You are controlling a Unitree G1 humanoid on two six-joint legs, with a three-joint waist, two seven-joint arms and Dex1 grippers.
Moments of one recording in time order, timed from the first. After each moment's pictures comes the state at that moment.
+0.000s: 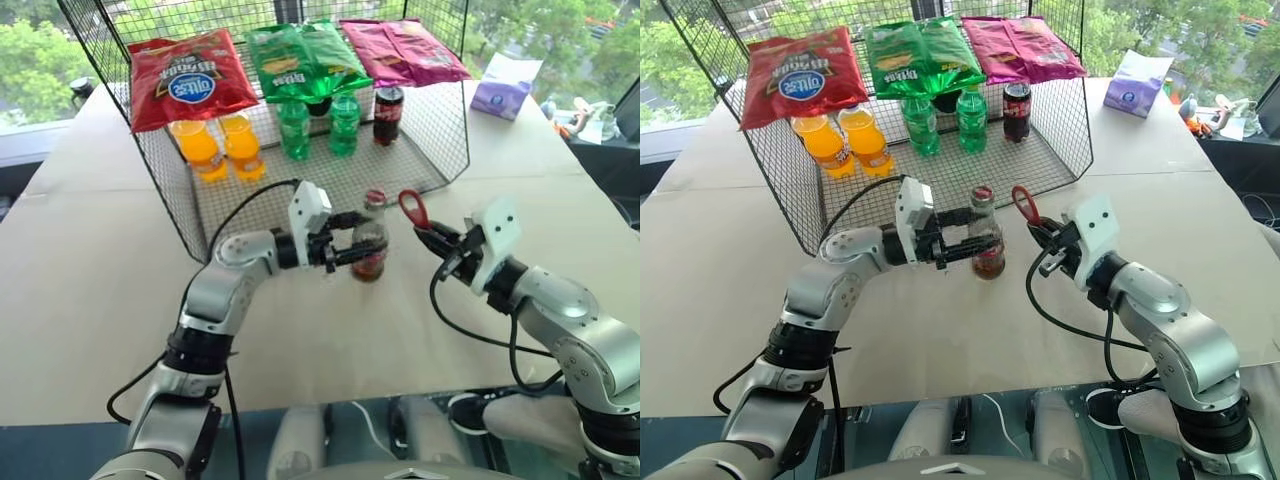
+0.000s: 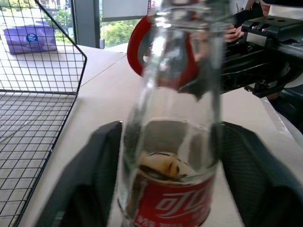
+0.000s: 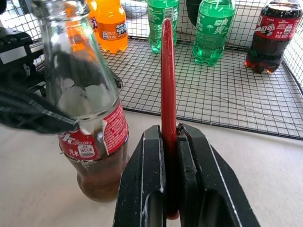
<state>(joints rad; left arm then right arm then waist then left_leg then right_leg) -0.50 0.42 -0.12 -0.06 -0.44 0.38 -0.98 -0.22 -0.49 0.03 -0.65 0.54 0.76 0.32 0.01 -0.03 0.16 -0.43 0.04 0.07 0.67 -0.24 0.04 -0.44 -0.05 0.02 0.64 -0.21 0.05</state>
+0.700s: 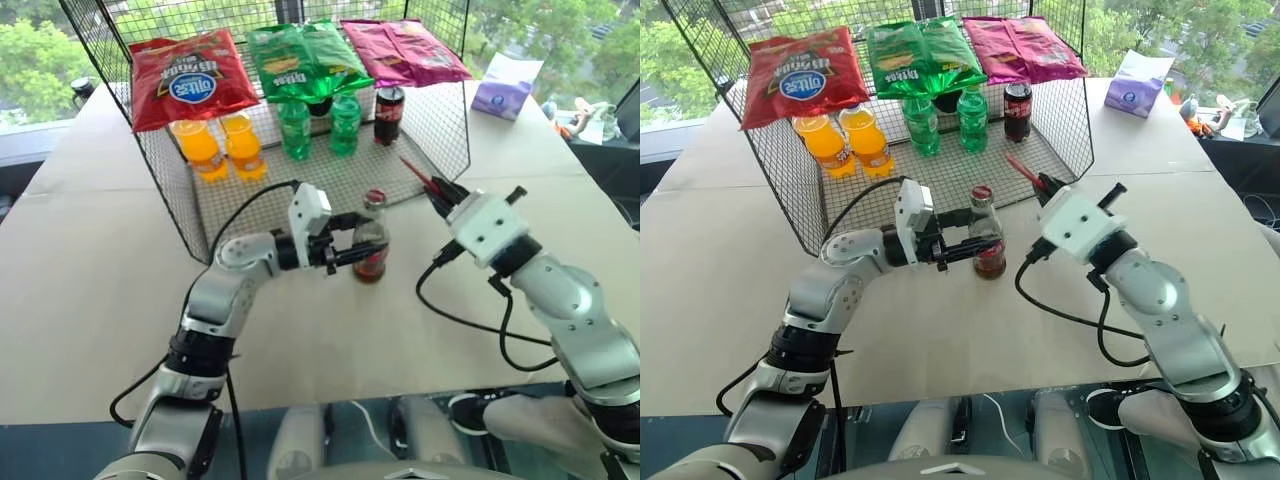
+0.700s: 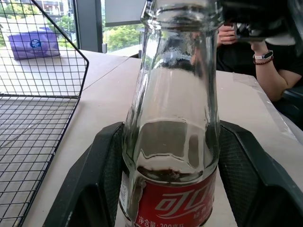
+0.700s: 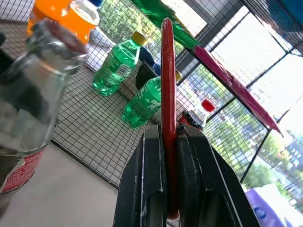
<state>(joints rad) -0.50 0.40 -0.12 -0.06 -0.43 0.37 -0.98 -0.29 -0.63 0.26 -0.58 -0.15 0.27 0.28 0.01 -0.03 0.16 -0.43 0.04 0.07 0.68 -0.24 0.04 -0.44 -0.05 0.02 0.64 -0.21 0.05</state>
